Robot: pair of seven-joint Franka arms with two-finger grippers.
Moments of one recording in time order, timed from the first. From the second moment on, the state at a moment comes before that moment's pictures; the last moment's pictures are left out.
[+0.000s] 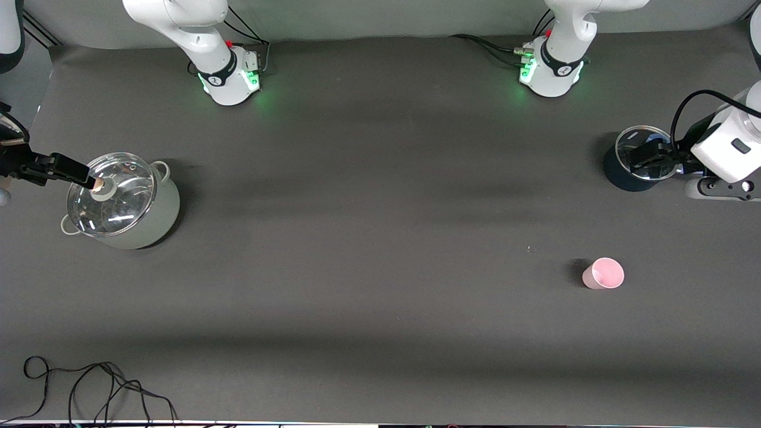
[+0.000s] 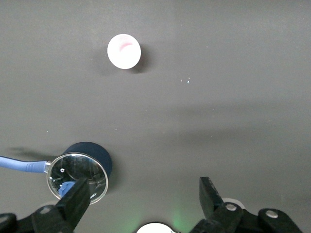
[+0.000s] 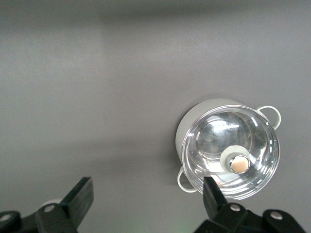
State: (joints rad) left arm -0.07 0.03 0.02 -1.61 -0.01 1.51 0.00; right arm -0.05 0.00 -0.03 -1.63 -0.02 1.59 0.03
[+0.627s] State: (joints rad) left arm -0.07 0.03 0.02 -1.61 -0.01 1.51 0.00; right arm -0.05 0.01 -0.03 -1.62 -0.02 1.59 0.03
